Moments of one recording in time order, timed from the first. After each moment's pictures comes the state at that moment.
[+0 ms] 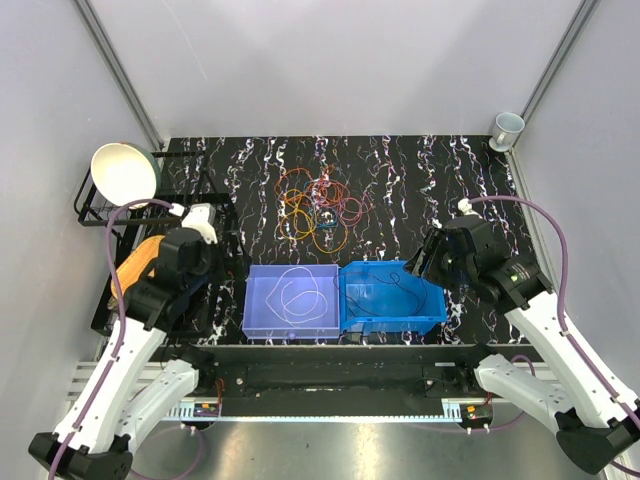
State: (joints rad) left arm -0.34 0.69 0.82 -0.75 -0.05 -0.36; right arm 0.52 0.87 1.02 -0.96 0.06 0.81
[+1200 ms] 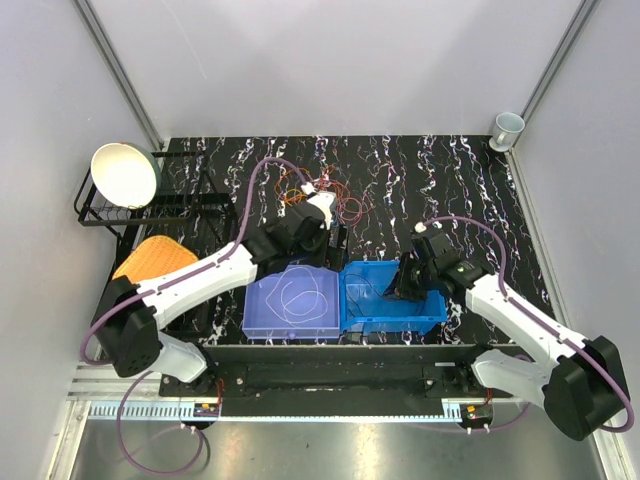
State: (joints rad) left arm -0.85 1.41 1.09 -0.41 -0.07 -0.47; right arm 0.52 1.08 0.70 -0.57 -0.22 0.78
